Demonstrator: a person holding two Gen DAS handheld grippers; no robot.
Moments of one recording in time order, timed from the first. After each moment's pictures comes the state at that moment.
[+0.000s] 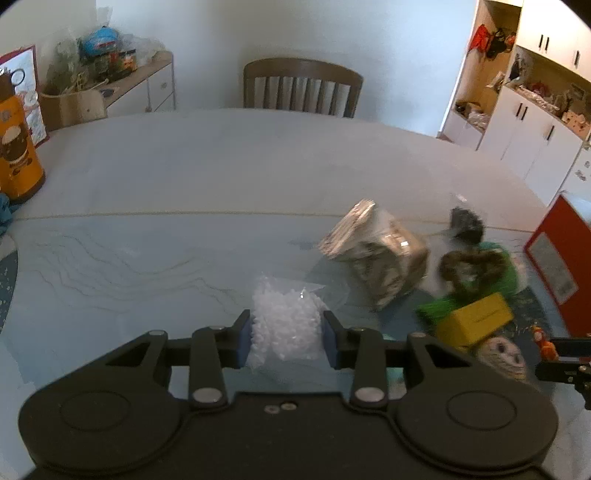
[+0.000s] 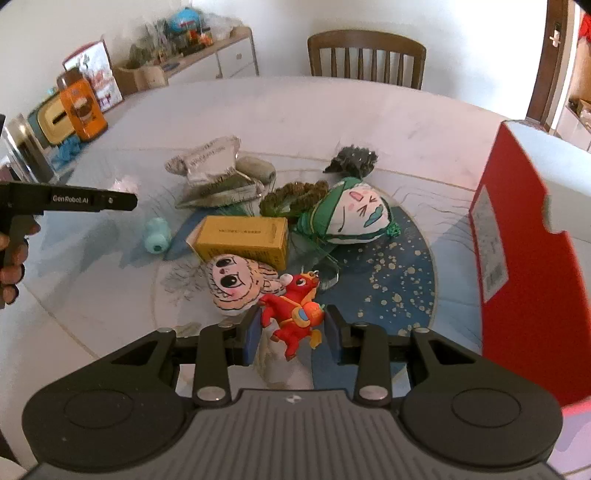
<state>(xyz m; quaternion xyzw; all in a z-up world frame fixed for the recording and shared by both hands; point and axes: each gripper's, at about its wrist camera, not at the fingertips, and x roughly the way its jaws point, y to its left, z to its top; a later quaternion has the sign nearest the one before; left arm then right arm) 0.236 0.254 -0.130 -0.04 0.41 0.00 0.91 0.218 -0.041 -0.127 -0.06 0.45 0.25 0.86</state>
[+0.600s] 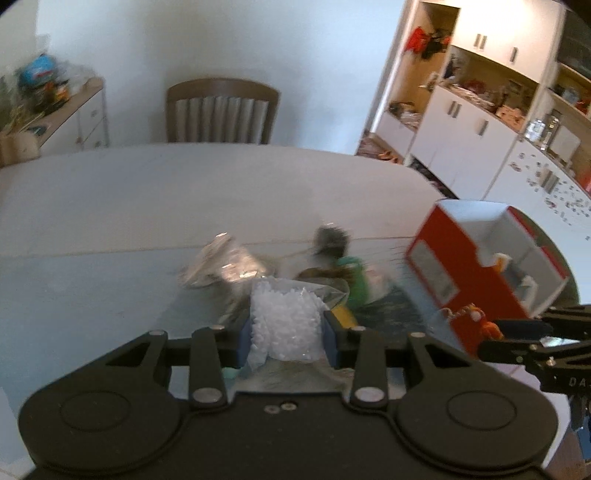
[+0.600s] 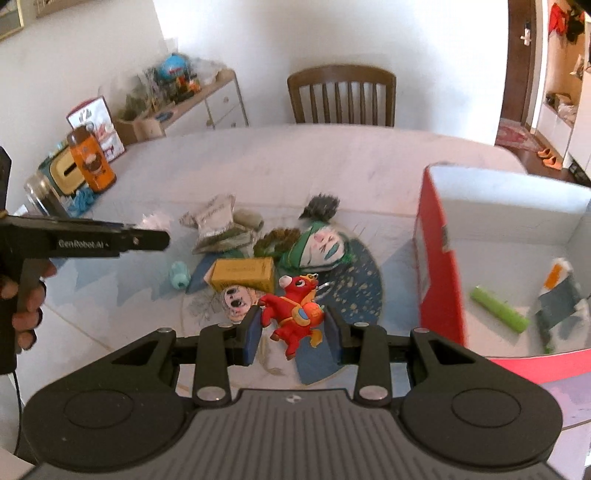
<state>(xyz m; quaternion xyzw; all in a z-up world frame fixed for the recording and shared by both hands) 0.207 0.172 -0.057 -0.05 0.40 -0.11 0.91 0.184 -0.091 -0.049 -0.01 0.41 0.23 0.88</state>
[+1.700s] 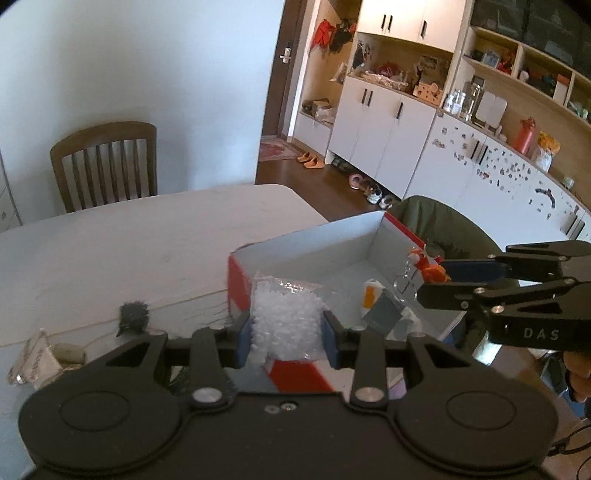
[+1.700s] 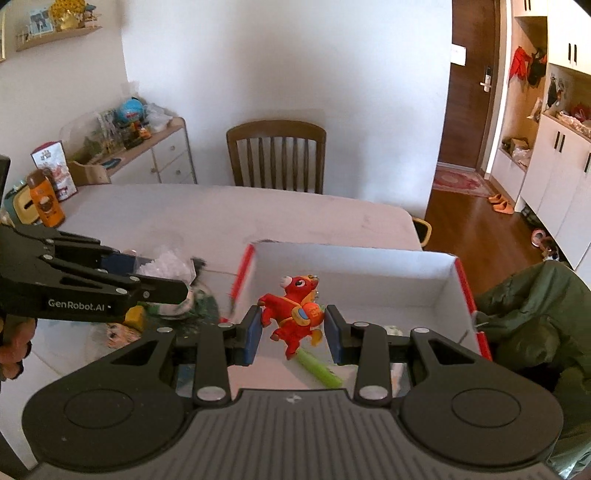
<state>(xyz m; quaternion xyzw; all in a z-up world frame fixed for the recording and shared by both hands) 0.244 -0.038 -0.021 0.01 0.37 -0.22 0.90 0.226 -0.251 0.004 -0.05 0.35 0.18 0.92</state>
